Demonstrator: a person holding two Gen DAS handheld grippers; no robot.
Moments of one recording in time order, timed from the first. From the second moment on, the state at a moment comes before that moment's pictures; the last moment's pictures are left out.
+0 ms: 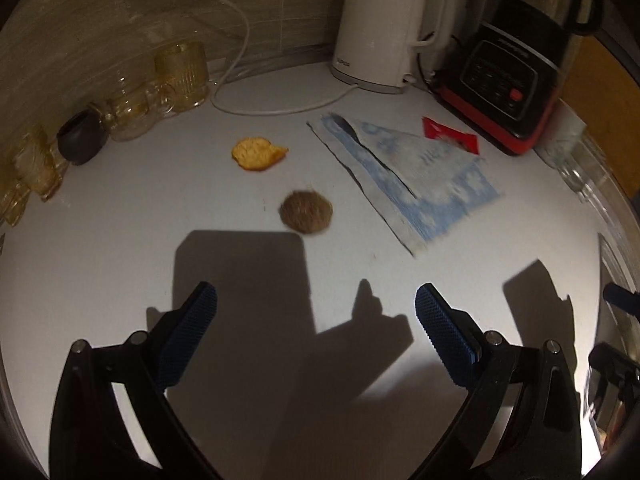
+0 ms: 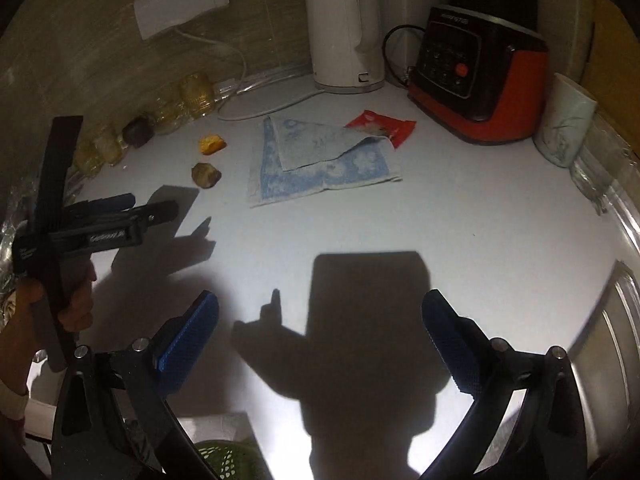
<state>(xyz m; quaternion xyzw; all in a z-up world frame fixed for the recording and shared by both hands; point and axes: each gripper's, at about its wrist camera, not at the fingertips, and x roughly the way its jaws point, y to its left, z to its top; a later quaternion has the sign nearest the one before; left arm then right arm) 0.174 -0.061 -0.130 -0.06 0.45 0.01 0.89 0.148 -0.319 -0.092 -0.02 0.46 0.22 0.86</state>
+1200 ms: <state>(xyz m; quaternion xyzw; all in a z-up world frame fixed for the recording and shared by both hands) 0.227 -0.068 -0.153 -0.06 0.47 0.07 0.88 0.301 -0.197 -0.138 -0.20 0.45 0.40 0.77</state>
